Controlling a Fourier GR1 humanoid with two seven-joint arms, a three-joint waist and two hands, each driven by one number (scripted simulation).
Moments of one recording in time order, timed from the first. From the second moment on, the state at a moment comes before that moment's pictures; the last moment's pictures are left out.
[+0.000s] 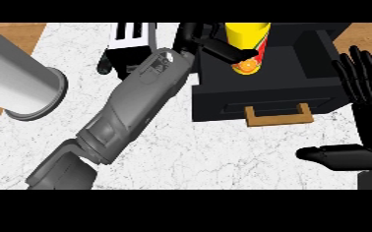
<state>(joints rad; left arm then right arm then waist) -1.25 0.00 -0.42 -0.48 0.52 0.38 -0.33 -0.10 -0.20 -0.19 -1.89 -0.08 0.24 -0.04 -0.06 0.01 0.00</state>
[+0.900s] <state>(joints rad) -1.26 0.00 -0.66 -0.48 0.61 0.50 -0.32 -0.13 -0.20 -0.21 -1.86 -0.19 0.31 -0.05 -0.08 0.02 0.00</state>
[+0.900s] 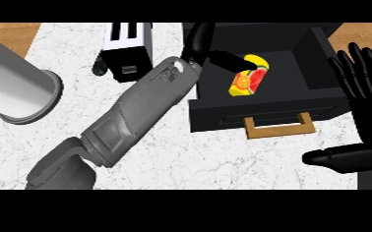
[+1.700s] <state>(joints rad) -1.23 0.06 -0.53 -0.63 0.67 0.50 -0.35 -0.03 -0.31 -0.12 -2.02 -0.06 0.43 0.00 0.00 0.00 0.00</state>
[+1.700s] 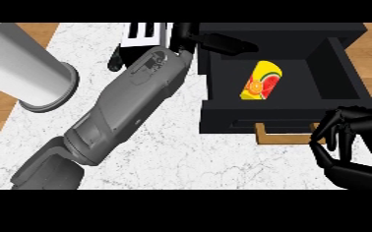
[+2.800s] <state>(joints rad) -0.79 0.43 -0.40 -1.17 0.69 0.37 -0.21 -0.21 -0.31 0.15 -1.69 0.69 0.17 -0.12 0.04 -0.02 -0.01</state>
